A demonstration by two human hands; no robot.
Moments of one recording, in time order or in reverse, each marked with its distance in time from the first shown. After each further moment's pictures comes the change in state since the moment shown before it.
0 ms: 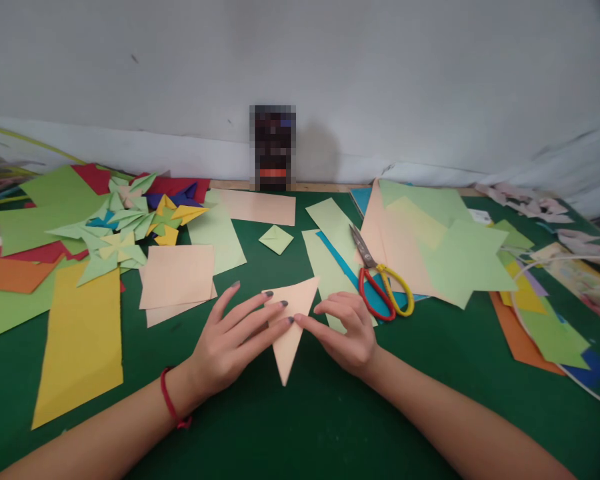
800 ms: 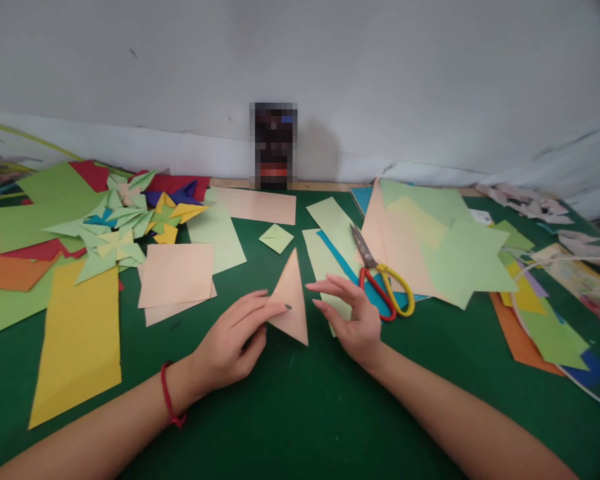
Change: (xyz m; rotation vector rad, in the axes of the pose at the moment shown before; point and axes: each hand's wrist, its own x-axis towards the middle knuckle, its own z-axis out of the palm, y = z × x) left_hand 0.005 -0.004 0.004 -0.403 -0.128 -0.211; right_hand 0.009 0.006 0.001 0.454 0.019 0.438
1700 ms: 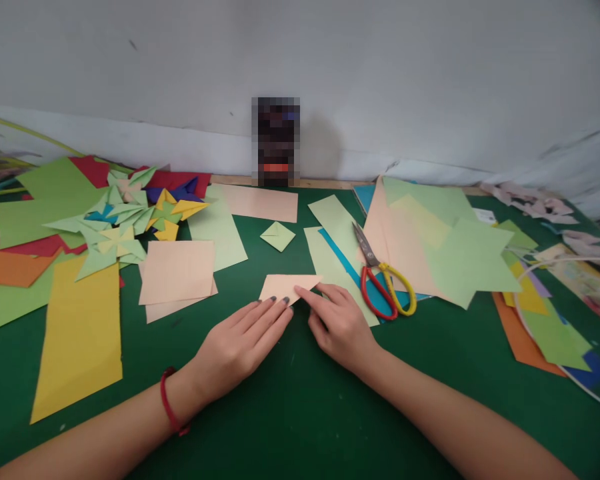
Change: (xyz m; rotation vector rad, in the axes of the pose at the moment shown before) left_hand -0.005 0.008 0.001 0.546 -0.077 0.289; right_hand -0.005 -0.001 0.006 -0.454 -0.299 -0.163
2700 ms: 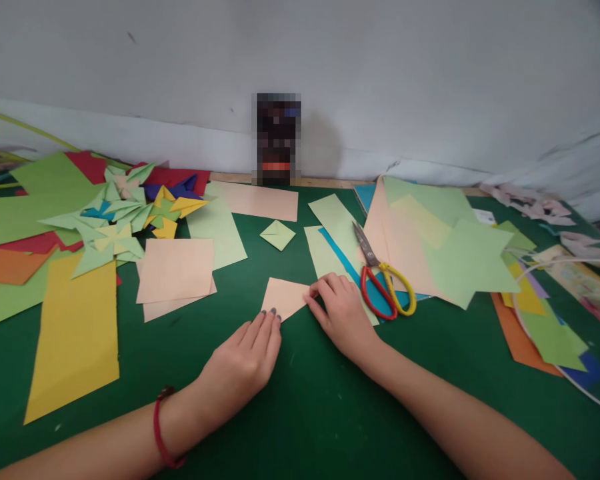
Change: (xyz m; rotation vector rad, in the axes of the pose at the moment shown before) left_hand -0.003 0.022 0.001 0.225 -0.130 -0.012; right_hand 0.010 0.006 0.002 -0.169 -0.177 0.277
